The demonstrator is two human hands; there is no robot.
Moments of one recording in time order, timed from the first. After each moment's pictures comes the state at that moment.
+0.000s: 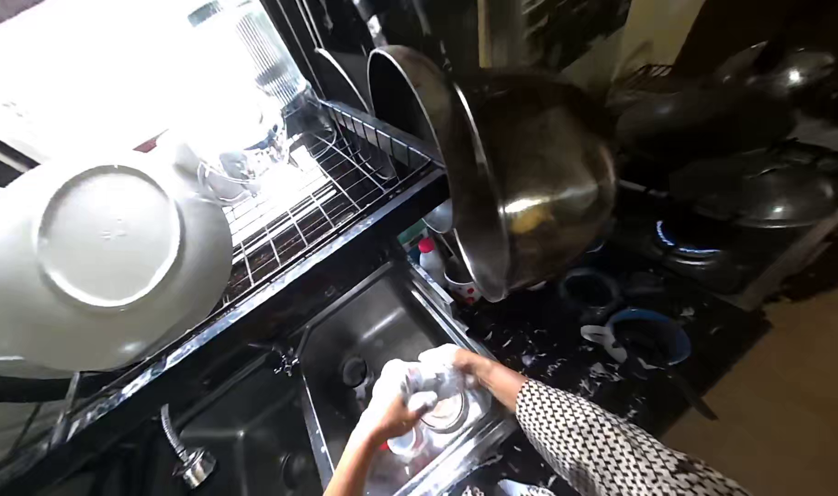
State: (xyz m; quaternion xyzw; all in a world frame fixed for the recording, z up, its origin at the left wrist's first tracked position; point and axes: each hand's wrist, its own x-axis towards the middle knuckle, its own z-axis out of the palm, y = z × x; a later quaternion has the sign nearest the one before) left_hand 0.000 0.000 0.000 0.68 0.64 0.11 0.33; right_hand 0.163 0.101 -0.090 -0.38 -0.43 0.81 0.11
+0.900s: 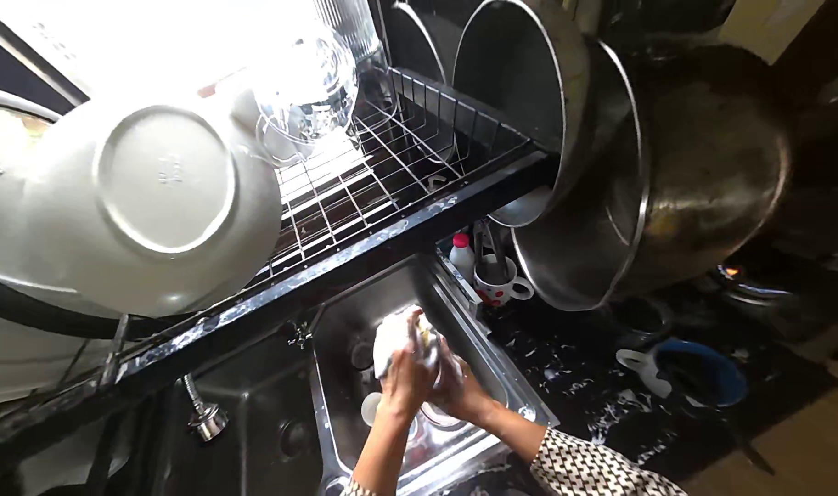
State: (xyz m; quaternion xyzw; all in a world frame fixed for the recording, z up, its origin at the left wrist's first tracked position) left_hand 0.024 0.019 0.023 0.58 0.74 0.31 0.14; right_hand 0.139 0.049 -0.060 -0.39 -0.74 0.48 0.27
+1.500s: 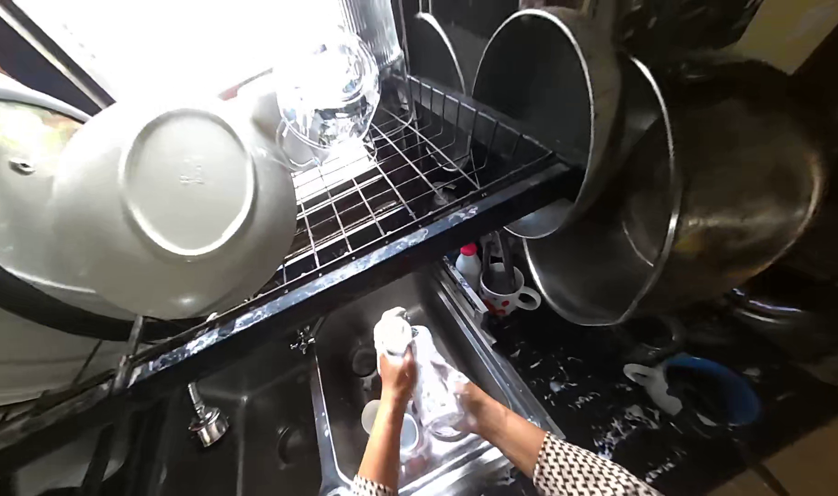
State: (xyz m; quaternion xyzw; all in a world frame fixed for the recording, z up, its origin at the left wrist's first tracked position) left_hand 0.008 0.035 -0.024 0.34 0.75 0.50 0.27; right_hand 0.128 0.047 -0.082 -0.23 -0.21 0.92 0.25
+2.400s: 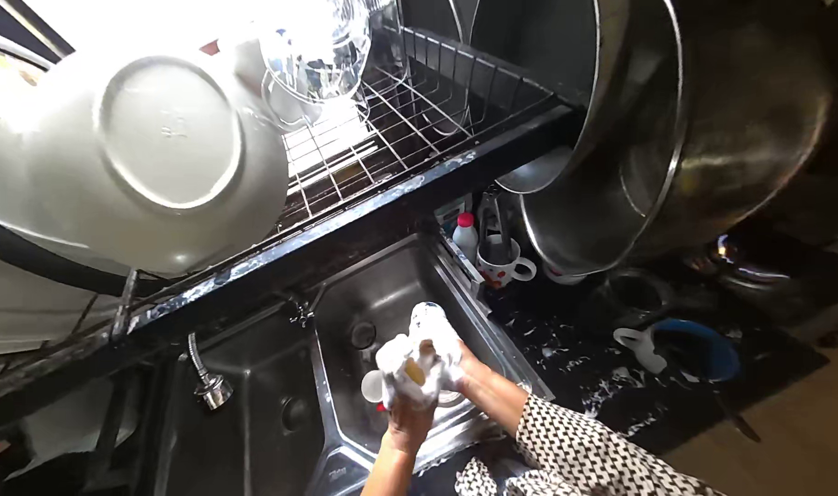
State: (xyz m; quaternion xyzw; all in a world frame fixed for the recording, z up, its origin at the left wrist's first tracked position) left_hand 0.035 -0.063 -0.073 0.57 0.72 0.40 -0.05; right_hand 0.112 0.046 -0.054 -0.29 -0.08 0.90 0.31
